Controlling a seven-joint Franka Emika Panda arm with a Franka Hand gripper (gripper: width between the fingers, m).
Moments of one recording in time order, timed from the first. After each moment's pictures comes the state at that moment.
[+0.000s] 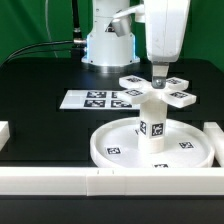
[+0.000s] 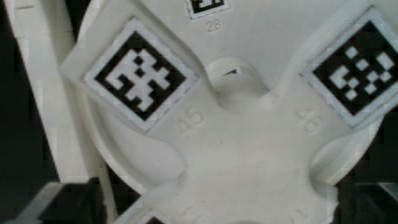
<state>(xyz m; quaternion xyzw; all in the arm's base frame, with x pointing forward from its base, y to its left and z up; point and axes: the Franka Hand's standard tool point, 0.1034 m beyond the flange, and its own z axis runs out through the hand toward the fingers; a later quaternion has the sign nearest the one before) 0.571 0.042 0.122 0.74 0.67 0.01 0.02</state>
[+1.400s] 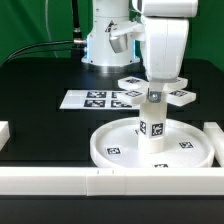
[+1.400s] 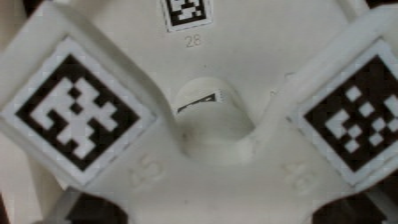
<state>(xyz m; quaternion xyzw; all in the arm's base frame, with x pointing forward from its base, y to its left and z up) 0.562 0.037 0.098 0.73 0.69 -0.01 0.02</state>
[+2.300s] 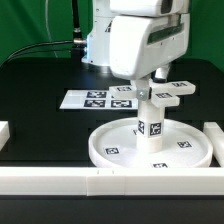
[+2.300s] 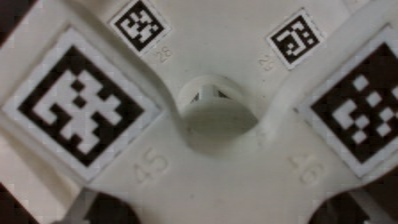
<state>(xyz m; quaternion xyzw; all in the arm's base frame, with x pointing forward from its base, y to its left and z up) 0.561 0.037 0.097 0.91 0.41 0.00 0.01</state>
